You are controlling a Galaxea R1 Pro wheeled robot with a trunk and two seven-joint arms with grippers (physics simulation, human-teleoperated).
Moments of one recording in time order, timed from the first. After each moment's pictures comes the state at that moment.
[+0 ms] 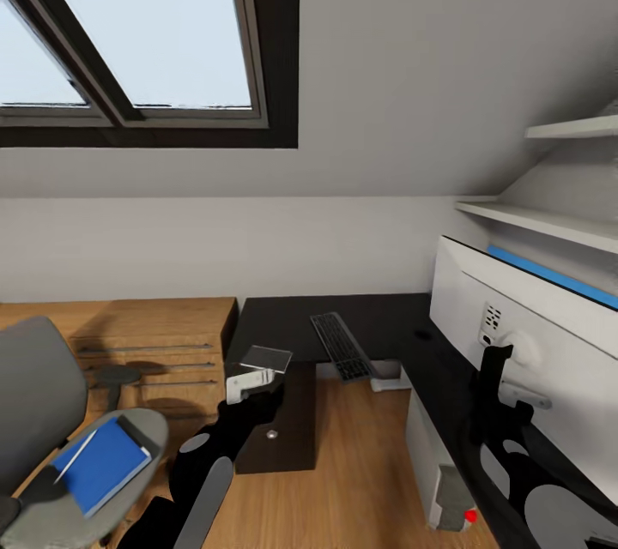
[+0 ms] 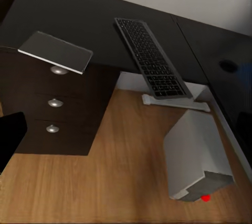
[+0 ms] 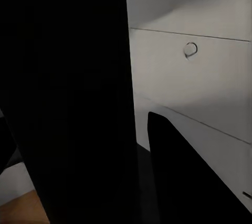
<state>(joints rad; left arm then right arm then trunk) -0.21 -0.08 -0.30 -1.53 0.44 0.51 0.35 -0.66 -0.19 -0.22 -0.27 -0.07 -0.55 -0.21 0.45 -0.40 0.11</state>
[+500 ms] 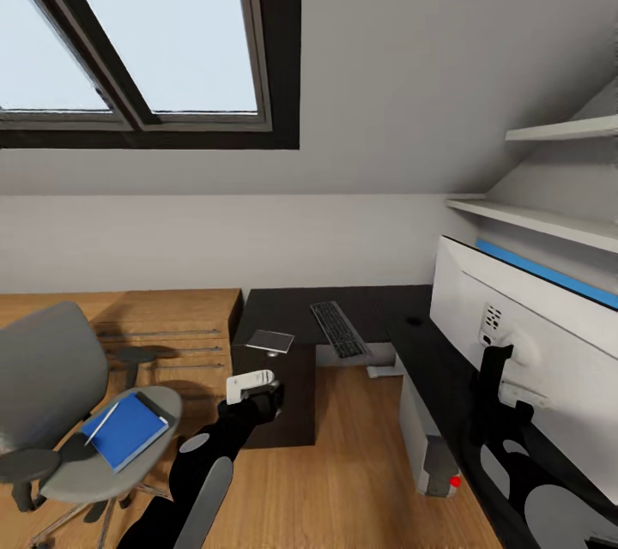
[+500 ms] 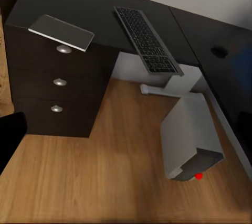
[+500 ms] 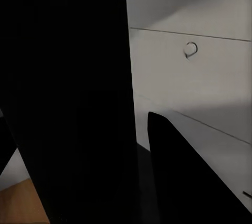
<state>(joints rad) -0.21 -0.08 -0.30 -1.53 0.44 0.51 0.35 -0.66 -0.19 -0.22 -0.26 -0.08 -0.55 -0.21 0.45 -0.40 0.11</state>
